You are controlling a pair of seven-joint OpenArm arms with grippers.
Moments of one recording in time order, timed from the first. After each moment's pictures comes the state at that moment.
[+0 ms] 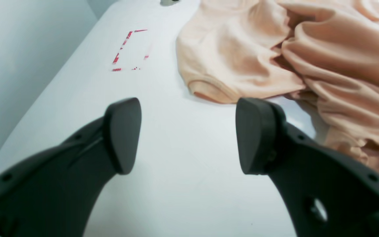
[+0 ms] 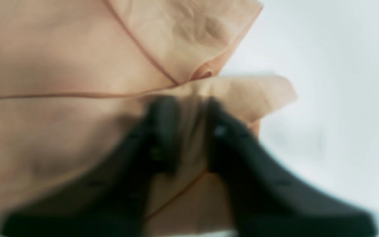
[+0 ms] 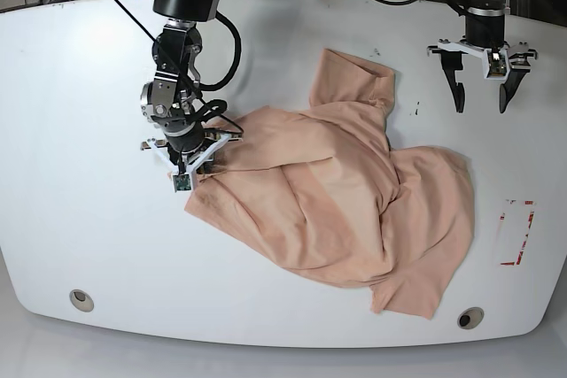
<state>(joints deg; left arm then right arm) 35.6 -7.9 -18.1 106.1 -2.7 -6.1 -5.4 3.4 -6.1 16.2 80.5 -8.2 19.4 -32.4</state>
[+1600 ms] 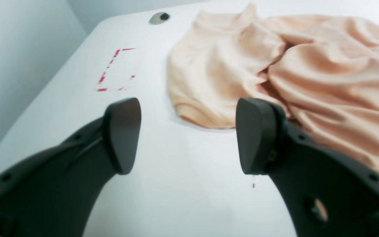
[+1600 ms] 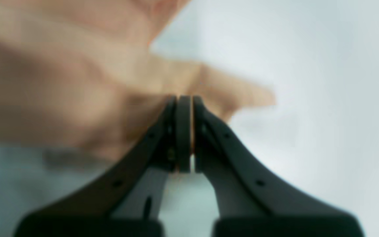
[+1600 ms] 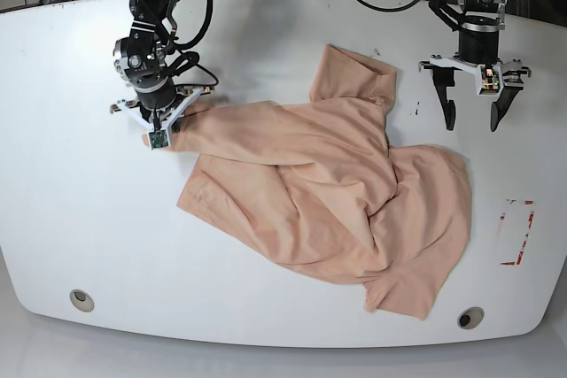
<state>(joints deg) 31.0 -8.2 -15.1 106.1 -2.7 -6.3 -3.9 -11.0 -1.9 17.3 96.8 -8.4 23.5 -38.3</state>
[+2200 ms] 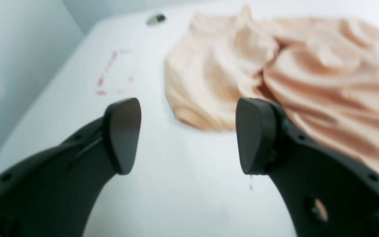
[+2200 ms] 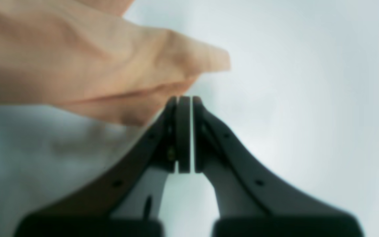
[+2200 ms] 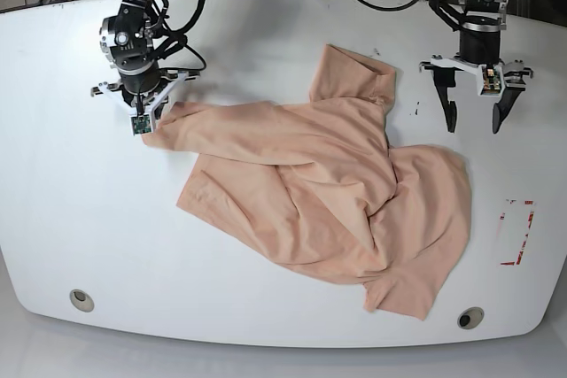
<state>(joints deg) 31.9 -8.4 -15.3 108.3 -2.7 -6.1 -3.1 -16.0 -2.1 20.2 107.3 -8.1 23.6 -42.9</state>
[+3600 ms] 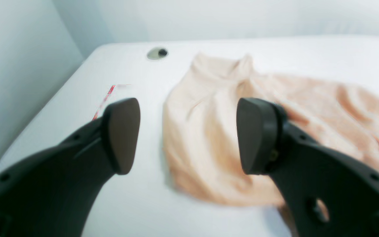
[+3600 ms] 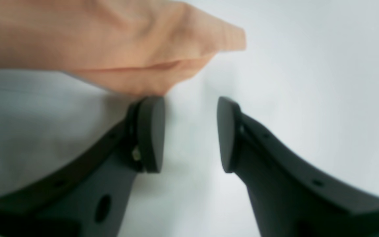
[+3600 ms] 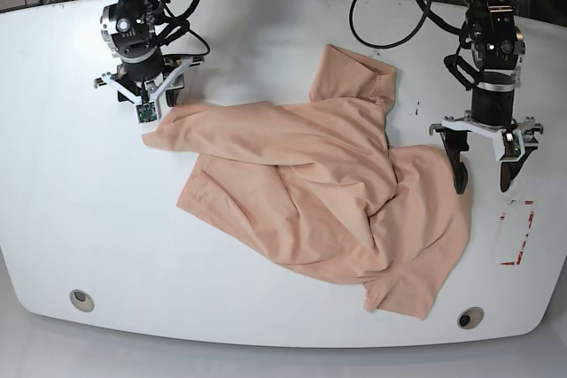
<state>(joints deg) 15.4 -11.7 -14.8 108.9 -10.6 -6.1 11.0 -19.5 -1.4 18.8 110.1 -6.6 24.2 -42.8</state>
